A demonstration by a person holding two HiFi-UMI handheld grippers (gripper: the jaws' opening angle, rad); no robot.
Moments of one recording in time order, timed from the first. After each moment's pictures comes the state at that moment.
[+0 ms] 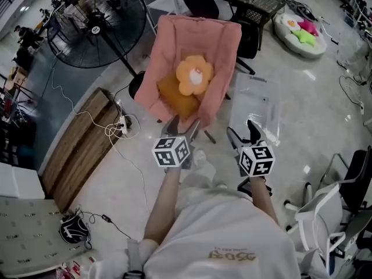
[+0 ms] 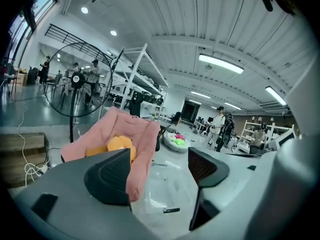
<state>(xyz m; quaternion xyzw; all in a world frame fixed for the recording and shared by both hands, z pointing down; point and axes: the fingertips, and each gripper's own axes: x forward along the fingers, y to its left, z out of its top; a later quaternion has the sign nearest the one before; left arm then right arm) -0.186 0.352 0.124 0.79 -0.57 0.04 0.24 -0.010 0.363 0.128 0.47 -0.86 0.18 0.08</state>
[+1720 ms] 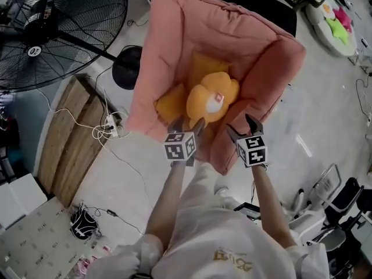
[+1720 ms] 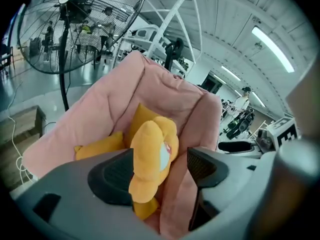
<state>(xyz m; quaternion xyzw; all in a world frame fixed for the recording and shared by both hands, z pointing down) -0.341 -0.050 0.374 0.70 -0.54 0.16 0.43 -0.185 -0.065 0.362 0.38 -0.83 0.25 0.32</state>
